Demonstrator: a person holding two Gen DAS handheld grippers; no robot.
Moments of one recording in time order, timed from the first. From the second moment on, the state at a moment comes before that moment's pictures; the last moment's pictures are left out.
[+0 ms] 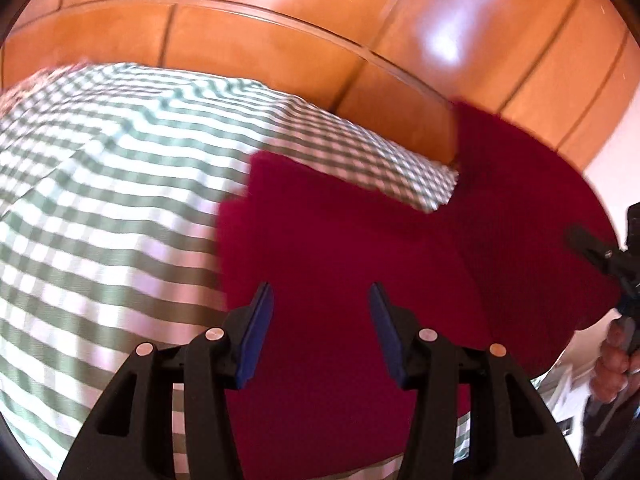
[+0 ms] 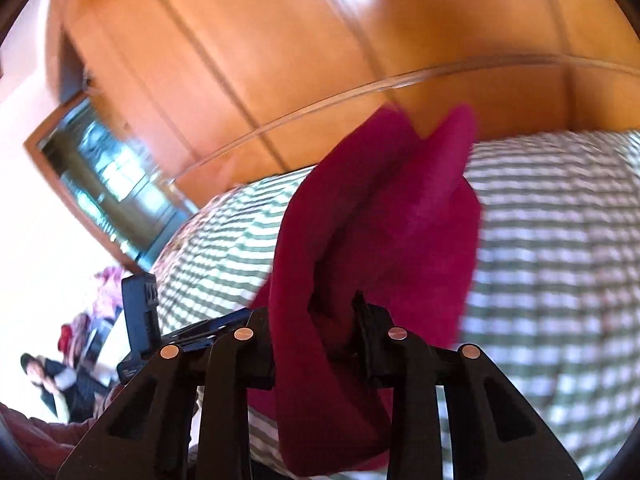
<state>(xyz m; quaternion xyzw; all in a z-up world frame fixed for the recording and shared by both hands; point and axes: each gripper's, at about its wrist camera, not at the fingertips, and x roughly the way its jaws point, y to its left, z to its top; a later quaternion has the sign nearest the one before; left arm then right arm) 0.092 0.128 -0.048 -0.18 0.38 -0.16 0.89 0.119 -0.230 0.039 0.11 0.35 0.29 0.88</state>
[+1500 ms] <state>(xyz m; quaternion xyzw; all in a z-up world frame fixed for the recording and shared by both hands) 0.112 0.132 -0.057 -0.17 0.46 -0.15 0.86 0.044 -0.172 -0.055 -0.03 0.40 0.38 0.84</state>
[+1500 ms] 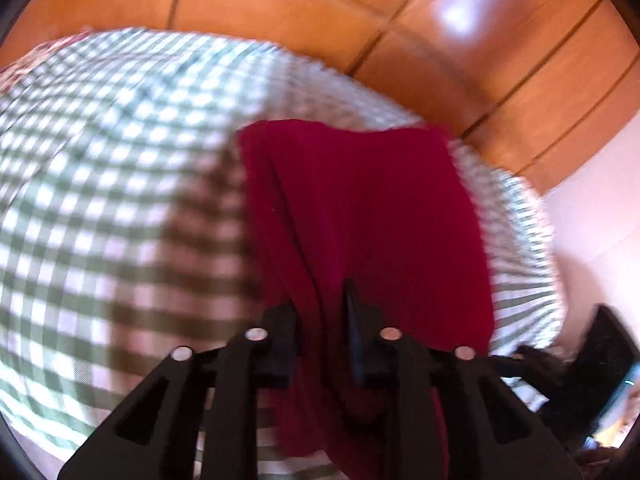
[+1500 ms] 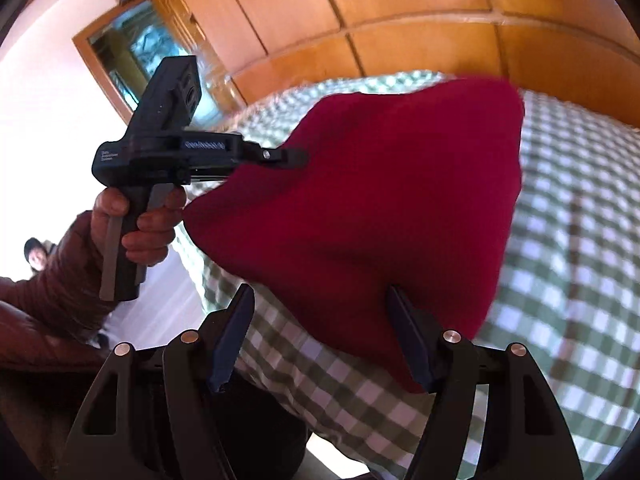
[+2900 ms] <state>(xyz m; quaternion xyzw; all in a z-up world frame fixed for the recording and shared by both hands) 0.069 0.103 -0.059 -0.06 0.36 -0.04 0.93 0.198 -0.175 -0.047 0.03 0.39 0.21 0.90</state>
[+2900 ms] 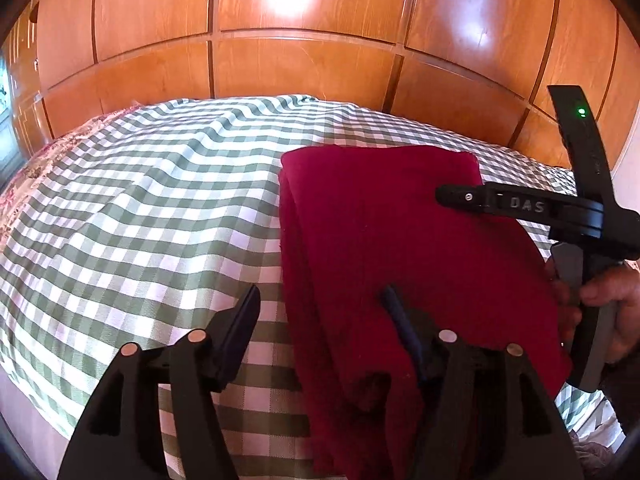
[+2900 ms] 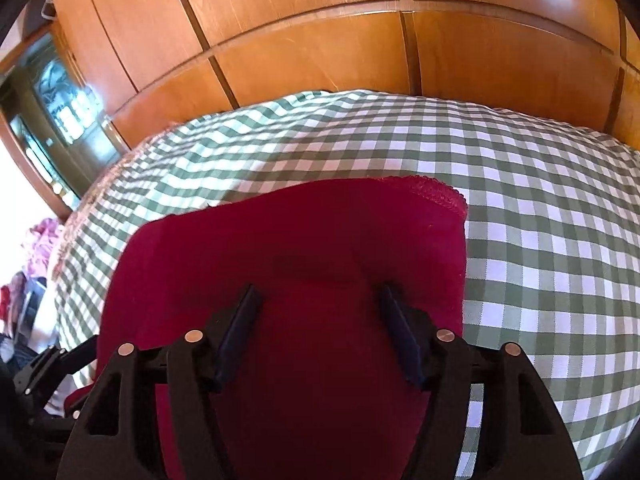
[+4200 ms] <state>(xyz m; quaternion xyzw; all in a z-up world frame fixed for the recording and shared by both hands) 0.079 0.143 -0.092 -0.20 0.40 -0.15 0.88 0.146 -0.208 -0.071 0.15 0.43 0.31 0.84</state>
